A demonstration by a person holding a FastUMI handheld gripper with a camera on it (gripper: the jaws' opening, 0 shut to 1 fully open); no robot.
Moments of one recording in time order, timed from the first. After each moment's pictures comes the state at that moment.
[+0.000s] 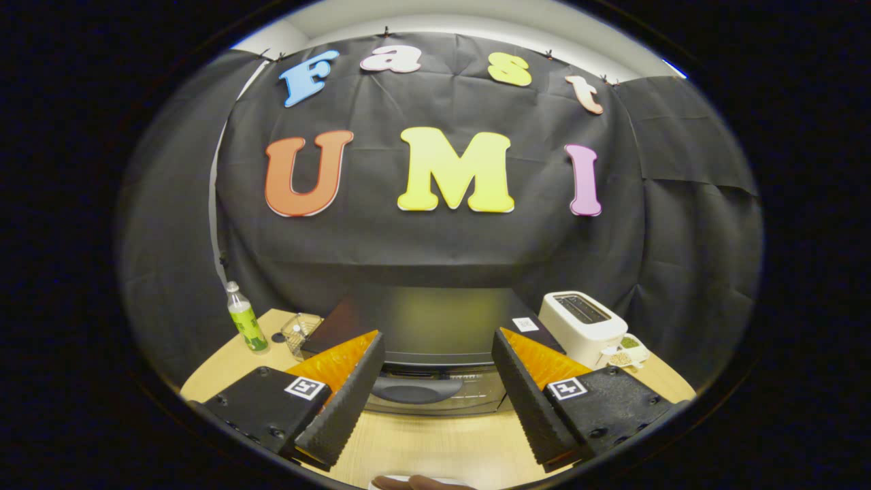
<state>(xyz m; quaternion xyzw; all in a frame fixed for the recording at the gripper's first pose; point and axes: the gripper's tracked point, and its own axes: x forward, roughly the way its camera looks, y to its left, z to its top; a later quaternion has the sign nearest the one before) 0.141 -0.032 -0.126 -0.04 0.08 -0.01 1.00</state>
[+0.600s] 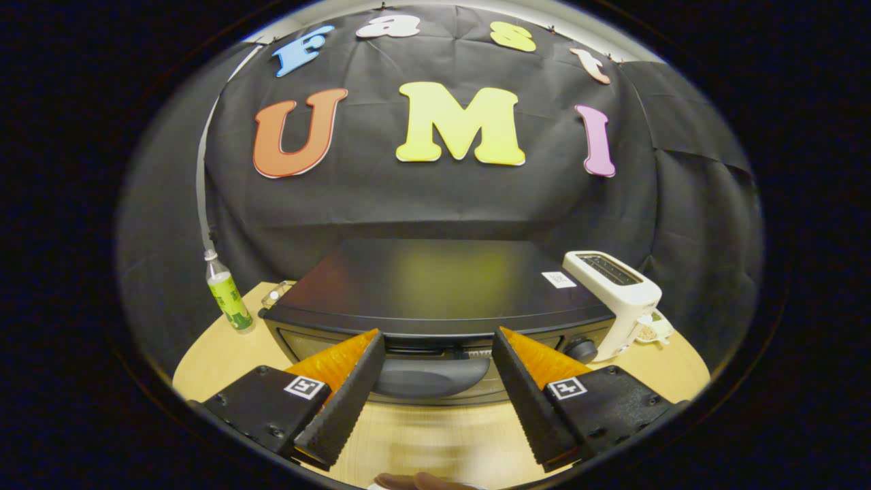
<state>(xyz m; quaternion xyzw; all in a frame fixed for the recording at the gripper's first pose) 0.184 -0.031 -0.193 -0.02 0.14 -0.01 0.99</state>
